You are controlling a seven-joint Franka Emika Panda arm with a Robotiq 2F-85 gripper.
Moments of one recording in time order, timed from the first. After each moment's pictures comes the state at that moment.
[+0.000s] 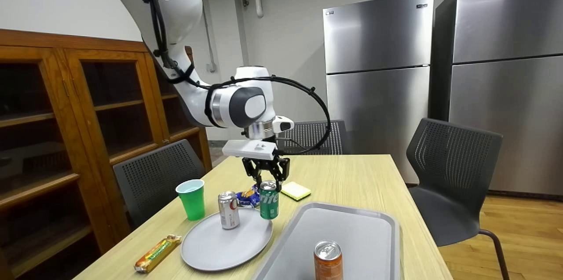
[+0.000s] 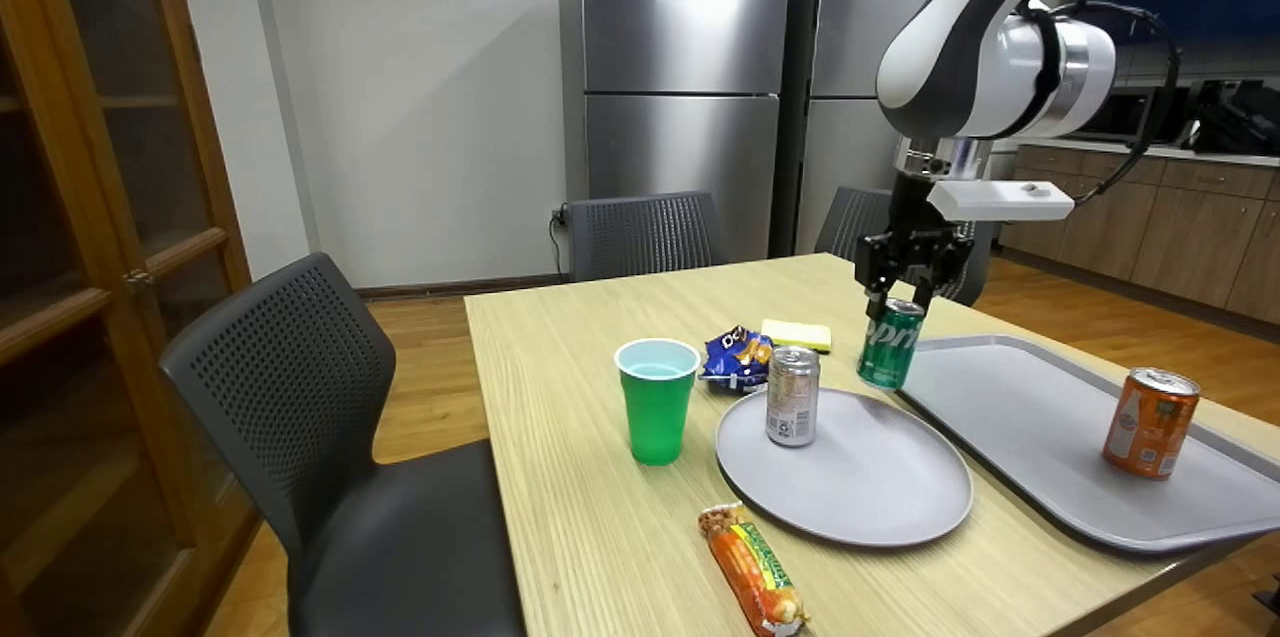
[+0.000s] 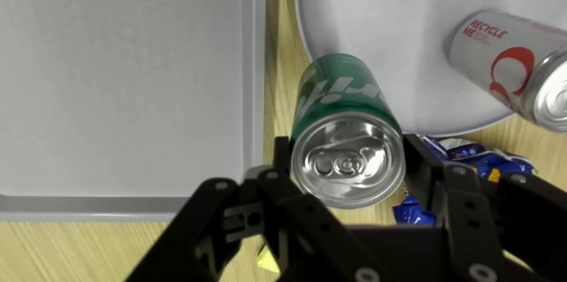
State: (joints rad) arm -0.13 0.29 -0.02 -2.27 0.06 2.66 -0.18
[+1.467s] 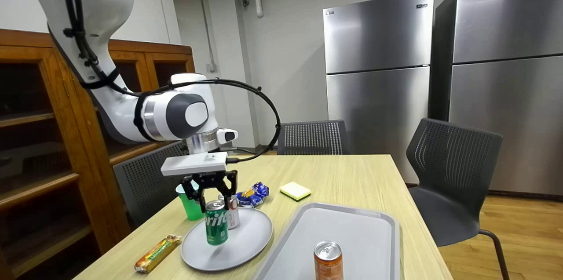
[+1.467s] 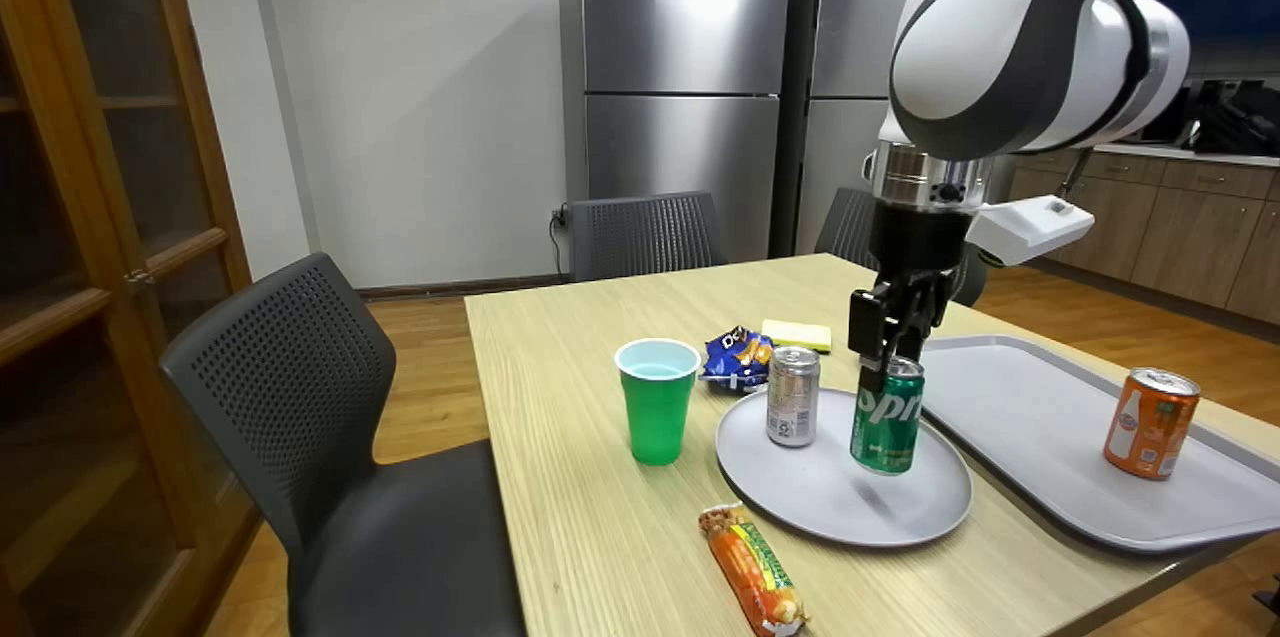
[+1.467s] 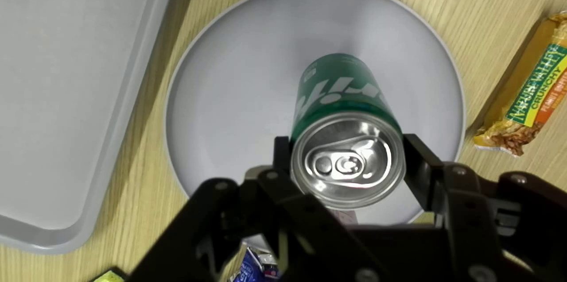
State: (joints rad) arm 0.02 0.08 0.04 -2.60 -0.04 2.71 -0.29
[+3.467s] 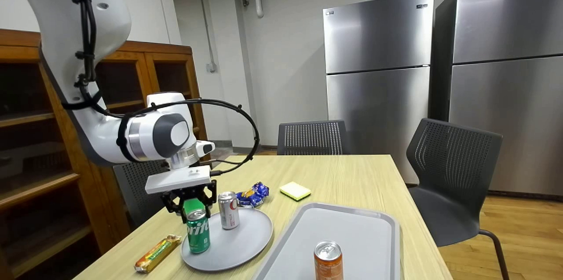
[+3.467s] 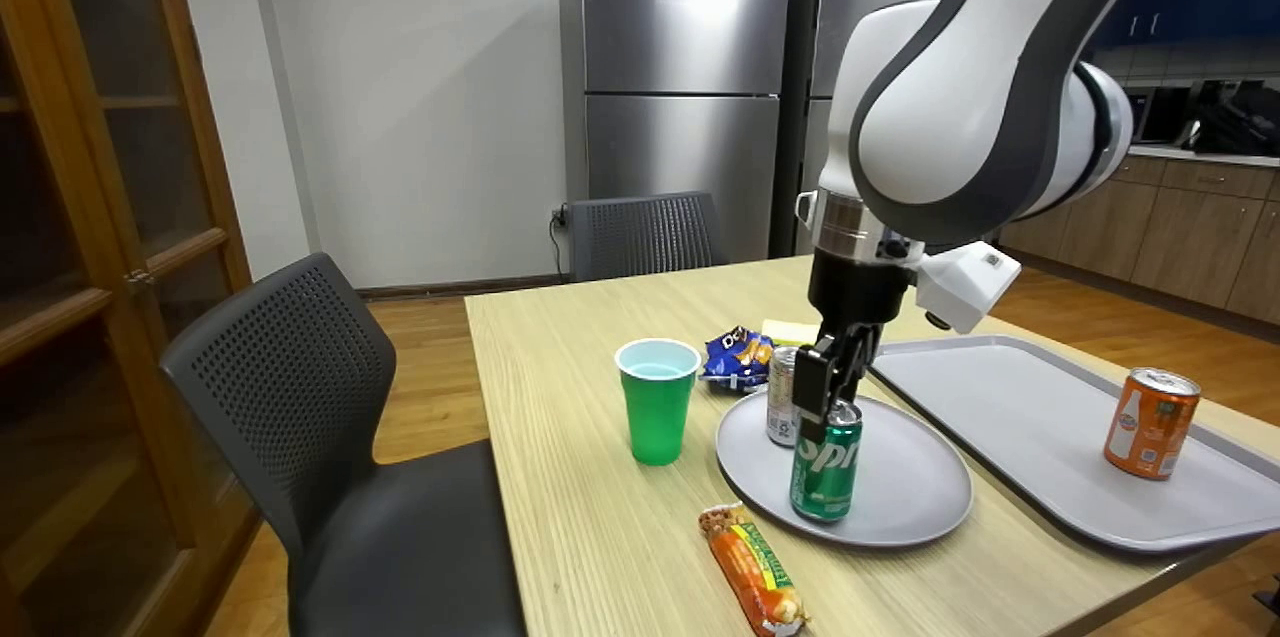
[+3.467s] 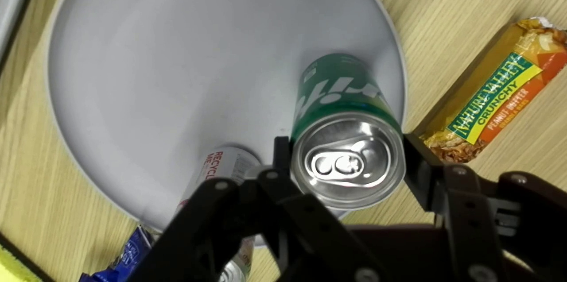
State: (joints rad) arm 0.09 0.18 0.11 -2.60 -0.10 2.87 -0.29
